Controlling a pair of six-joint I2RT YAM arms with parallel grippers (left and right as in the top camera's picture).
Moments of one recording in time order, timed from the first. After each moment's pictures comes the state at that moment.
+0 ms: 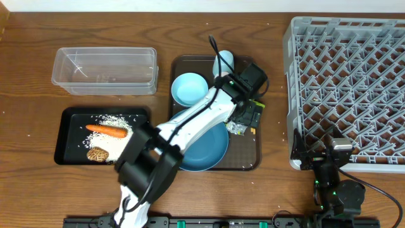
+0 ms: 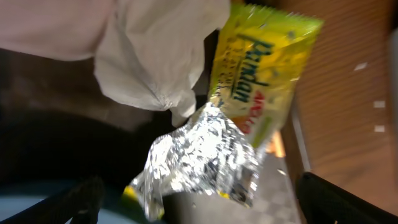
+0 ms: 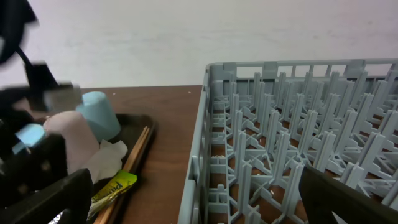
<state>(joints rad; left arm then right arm) -0.76 2.05 1.60 -0.89 0.03 -0.41 -0.05 0.01 0.01 -0.06 -0.13 0.07</state>
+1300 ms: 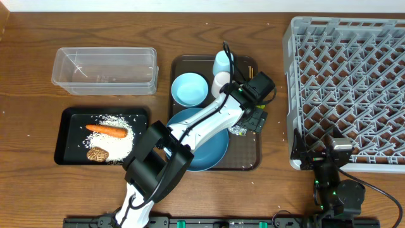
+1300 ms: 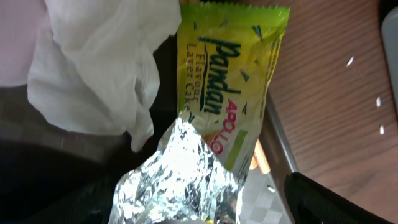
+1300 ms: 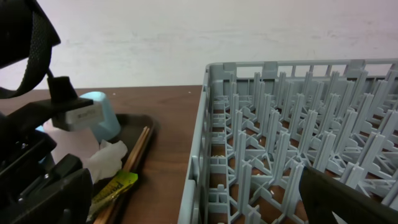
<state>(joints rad) -0.80 2.08 1.59 -0.80 0.02 -0.37 -0.05 0.01 0.01 -0.06 -0.13 0.07</state>
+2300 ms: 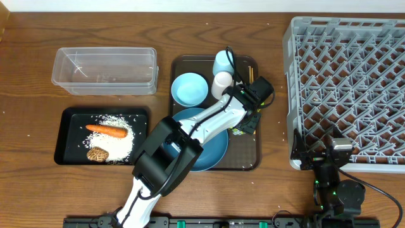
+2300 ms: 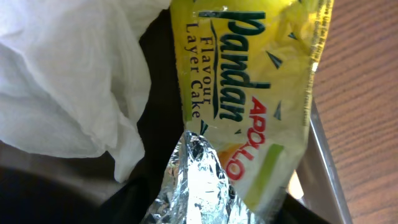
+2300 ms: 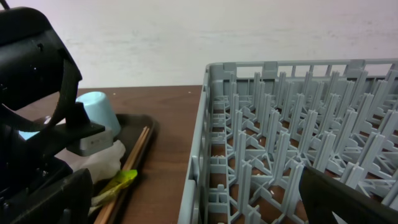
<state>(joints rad) -0.80 2.15 1.58 -0.79 0.02 -0.36 -0.05 0.01 0.01 -0.06 -0.13 0.07</state>
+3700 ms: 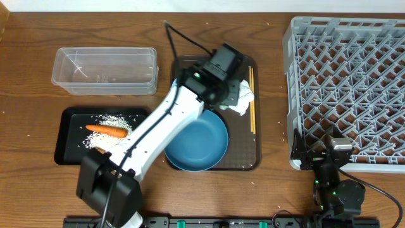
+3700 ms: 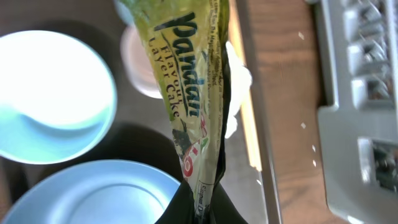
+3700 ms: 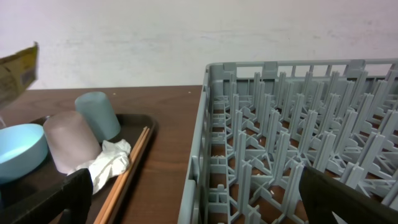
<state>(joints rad) -0.63 1.78 1.58 -0.88 0.02 -0.50 -0.05 0.01 0.01 -0.06 -0.13 0.07</state>
